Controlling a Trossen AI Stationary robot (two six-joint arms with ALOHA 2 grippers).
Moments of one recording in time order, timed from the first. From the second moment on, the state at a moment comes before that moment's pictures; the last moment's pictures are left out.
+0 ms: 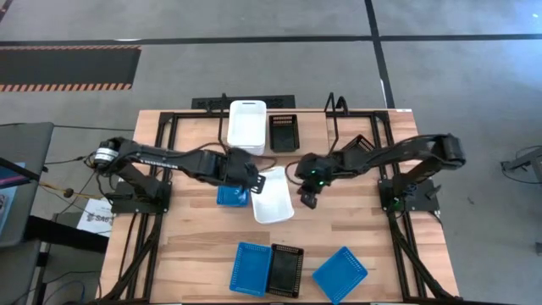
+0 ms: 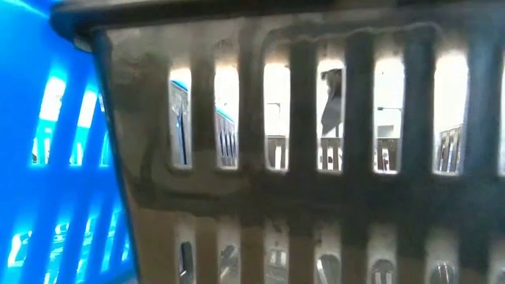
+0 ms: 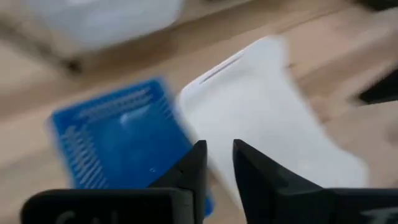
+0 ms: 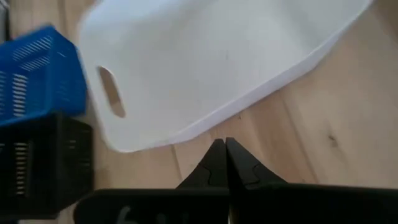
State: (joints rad) left arm -0.11 1.57 1.35 -0.97 -0.37 -1.24; right arm -0.05 1.47 0.89 -0.32 -0.19 0.41
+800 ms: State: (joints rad) left arm -0.24 1.74 1.35 -0.94 -0.31 -1.54; right arm -0.18 0.92 0.89 -0.59 -0.08 0.35
